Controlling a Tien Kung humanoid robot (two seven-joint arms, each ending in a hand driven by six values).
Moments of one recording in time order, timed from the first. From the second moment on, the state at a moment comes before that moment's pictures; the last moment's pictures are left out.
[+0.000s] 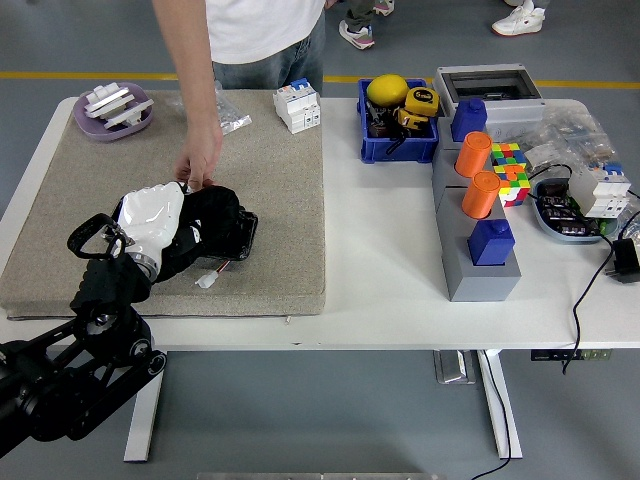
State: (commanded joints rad) left arm -0.42 0.28 -0.77 -1.32 2.17 0.29 0.65; right arm 0.10 -0.40 0.50 0.22 -0.21 0.03 -0.22
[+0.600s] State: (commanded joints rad) left arm -0.43 0.26 -0.71 -1.35 2.15 0.29 0.65; right arm 0.10 -0.39 0.49 0.22 -0.21 0.04 -0.22
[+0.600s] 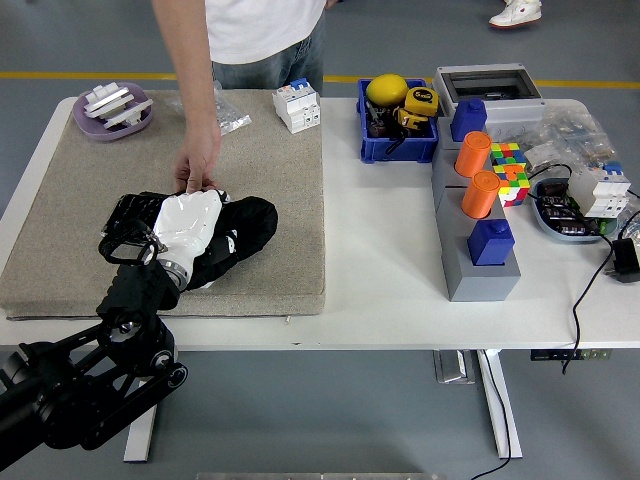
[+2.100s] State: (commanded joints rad) left arm -0.37 0.36 -1.03 -1.15 2.18 0.30 0.65; right arm 0.10 -0.39 0.55 0.22 -0.27 0.04 -0.23
